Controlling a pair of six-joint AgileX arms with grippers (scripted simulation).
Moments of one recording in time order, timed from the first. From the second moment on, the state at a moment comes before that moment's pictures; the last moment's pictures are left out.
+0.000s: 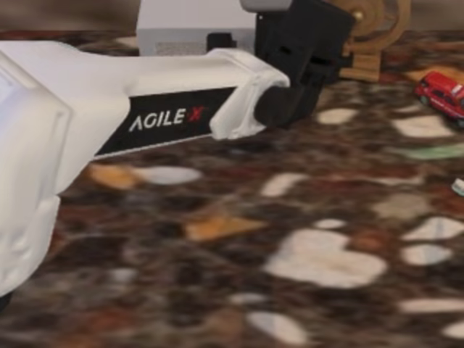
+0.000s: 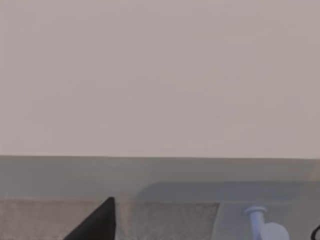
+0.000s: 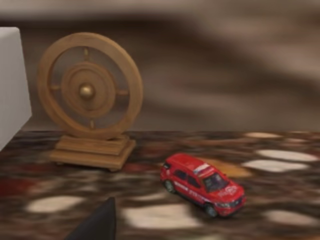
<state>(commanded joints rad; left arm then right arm) -0.75 2.17 1.63 -0.03 -0.67 -0.38 0.00 0.00 0.00 0.00 0.00 0.00</state>
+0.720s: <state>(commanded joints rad) -0.73 2.21 1.66 -0.01 -0.65 -0.36 0.00 0.00 0.00 0.00 0.00 0.00</state>
